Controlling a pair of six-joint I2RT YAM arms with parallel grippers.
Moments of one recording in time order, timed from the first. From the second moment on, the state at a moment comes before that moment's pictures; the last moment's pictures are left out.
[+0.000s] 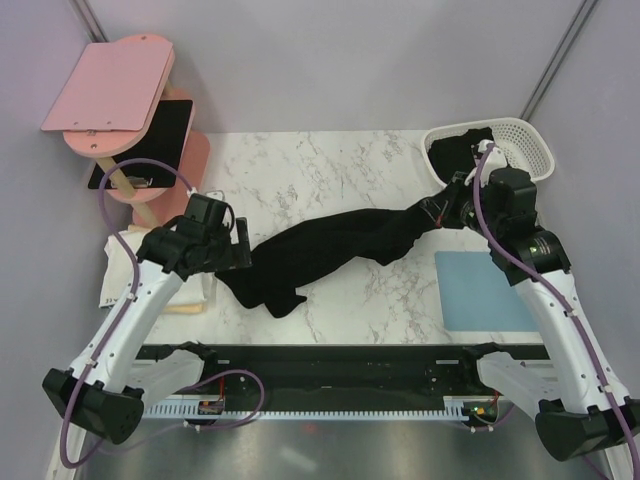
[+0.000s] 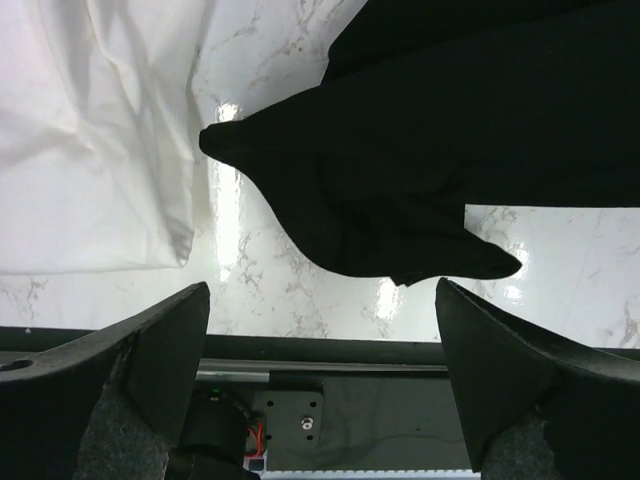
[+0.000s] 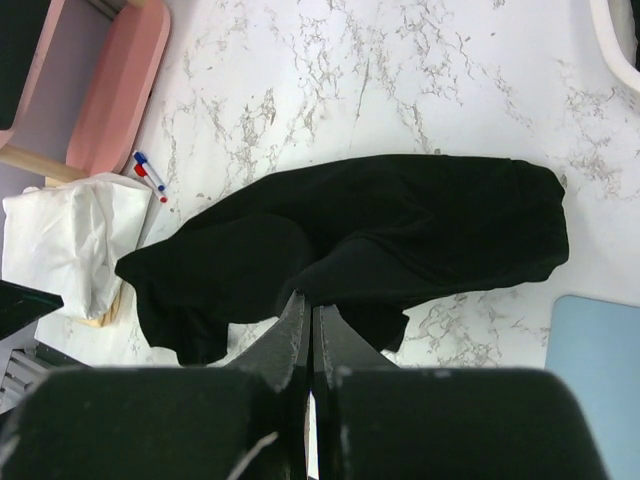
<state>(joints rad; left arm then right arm) -0.36 1.04 1.11 -1.09 -0.19 -0.44 0.23 0.97 1.16 -0.59 -0.22 0.44</state>
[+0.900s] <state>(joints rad) -0.37 1.26 0.85 -0.73 0.05 -0.55 0.23 1.05 1.09 -0.46 -0.26 0.48</state>
